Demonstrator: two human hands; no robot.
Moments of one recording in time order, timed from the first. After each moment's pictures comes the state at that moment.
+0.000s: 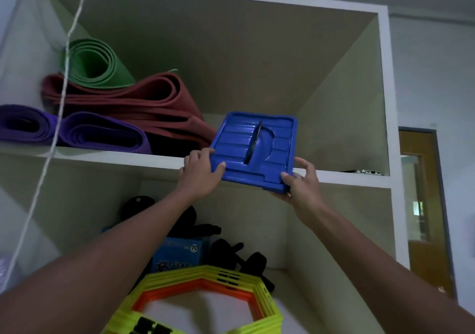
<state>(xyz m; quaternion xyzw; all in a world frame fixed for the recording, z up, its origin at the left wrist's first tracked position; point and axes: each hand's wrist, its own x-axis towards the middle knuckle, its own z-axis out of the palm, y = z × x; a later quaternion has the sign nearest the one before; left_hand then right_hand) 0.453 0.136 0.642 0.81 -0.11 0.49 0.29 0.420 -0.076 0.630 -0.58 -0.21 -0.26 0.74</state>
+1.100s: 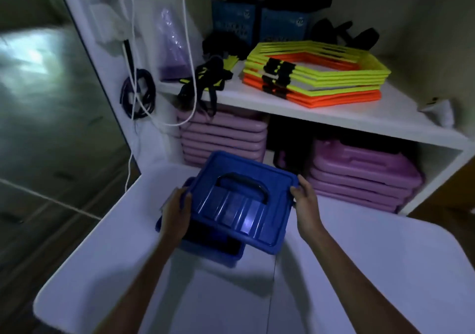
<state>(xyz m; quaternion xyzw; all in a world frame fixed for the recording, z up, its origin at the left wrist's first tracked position) 0.092 0.326 0.103 0.83 0.22 0.21 0.46 0.201 0.058 0.125 -0.67 0.03 0.04 0.74</state>
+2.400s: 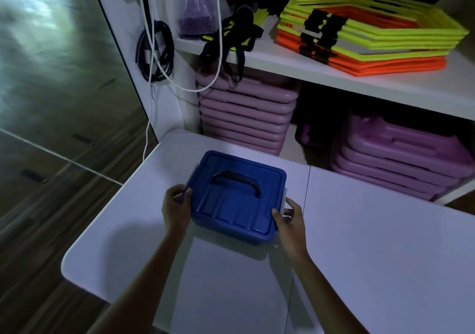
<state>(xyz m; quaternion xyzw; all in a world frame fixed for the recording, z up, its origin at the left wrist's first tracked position) 0.071 0.370 0.019 0.70 0.40 0.25 0.53 0.130 0.119 0.029 -0.77 0.05 0.12 0.62</state>
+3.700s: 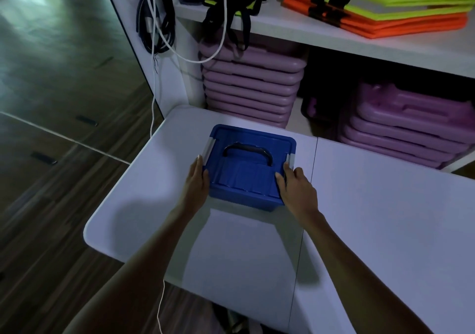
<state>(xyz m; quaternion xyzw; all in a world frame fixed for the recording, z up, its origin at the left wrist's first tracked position) 0.053 0.366 0.021 0.89 0.21 0.11 0.39 0.138 0.124 0.037 -0.97 -0.17 0.00 0.19</state>
